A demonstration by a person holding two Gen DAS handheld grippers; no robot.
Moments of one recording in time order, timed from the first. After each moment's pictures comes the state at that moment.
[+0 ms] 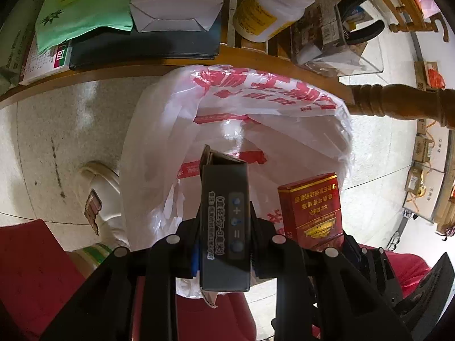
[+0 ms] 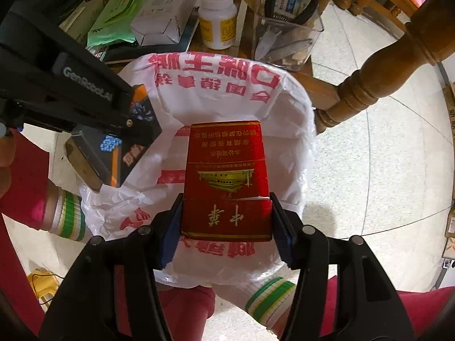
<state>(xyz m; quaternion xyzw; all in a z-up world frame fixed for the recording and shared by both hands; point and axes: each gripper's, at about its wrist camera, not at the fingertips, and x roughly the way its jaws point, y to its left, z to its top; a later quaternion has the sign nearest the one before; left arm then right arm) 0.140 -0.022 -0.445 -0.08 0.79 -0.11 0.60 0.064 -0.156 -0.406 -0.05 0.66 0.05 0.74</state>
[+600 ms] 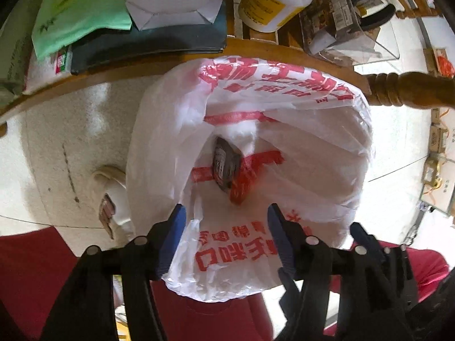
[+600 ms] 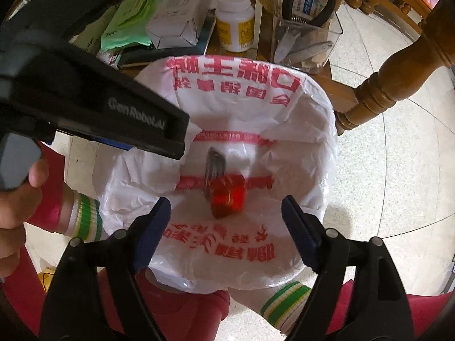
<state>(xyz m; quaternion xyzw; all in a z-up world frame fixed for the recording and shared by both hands) 0.140 -0.028 -0.456 -0.03 0.79 -0.10 0.60 0.074 -0.152 -0.411 -0.02 0.66 0.08 0.75</state>
